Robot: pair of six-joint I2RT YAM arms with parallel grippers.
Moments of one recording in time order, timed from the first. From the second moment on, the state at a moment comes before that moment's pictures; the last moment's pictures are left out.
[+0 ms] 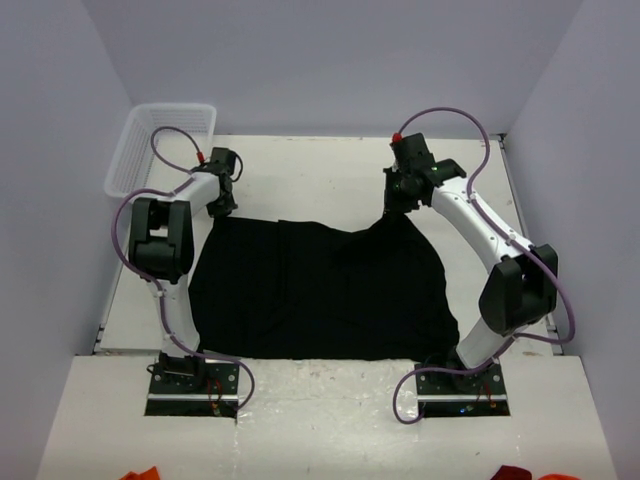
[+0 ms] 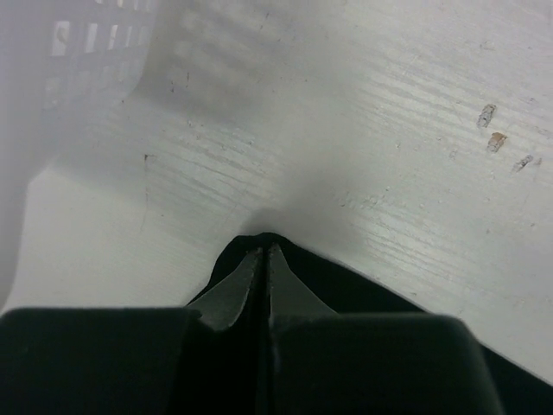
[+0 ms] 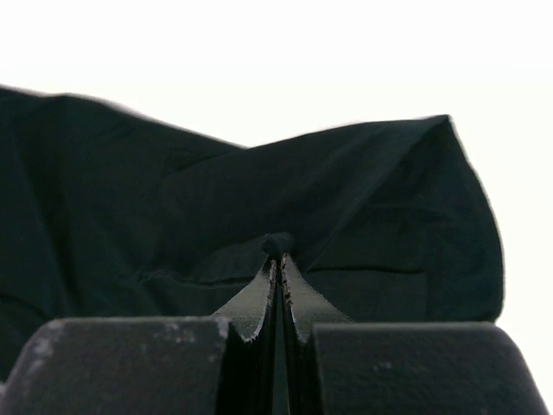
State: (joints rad) left arm -0.10 2.06 1.47 -0.57 -0.36 -0.40; right arm 0.37 1.66 1.50 -0.82 0.02 0.38
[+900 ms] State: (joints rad) left arm -0.10 1.94 1.47 -0.59 -0.37 -0.41; right arm 0.12 2.02 2.14 -1.01 0.11 0.32
